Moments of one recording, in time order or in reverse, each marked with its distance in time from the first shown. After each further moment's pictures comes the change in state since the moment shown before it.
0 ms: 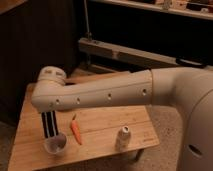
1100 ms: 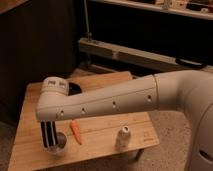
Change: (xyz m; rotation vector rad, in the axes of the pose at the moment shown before) arm 0.044 0.001 0.013 -0.048 -0.008 0.029
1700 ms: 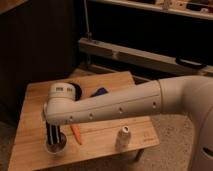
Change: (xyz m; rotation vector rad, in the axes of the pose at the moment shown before) arm -0.004 -0.021 0.011 0.007 -0.067 0.015
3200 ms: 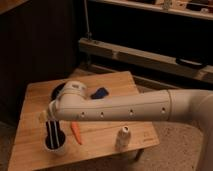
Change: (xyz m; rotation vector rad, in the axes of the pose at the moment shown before) arm 0.003 0.003 -0.002 -0.171 0.000 -0.113
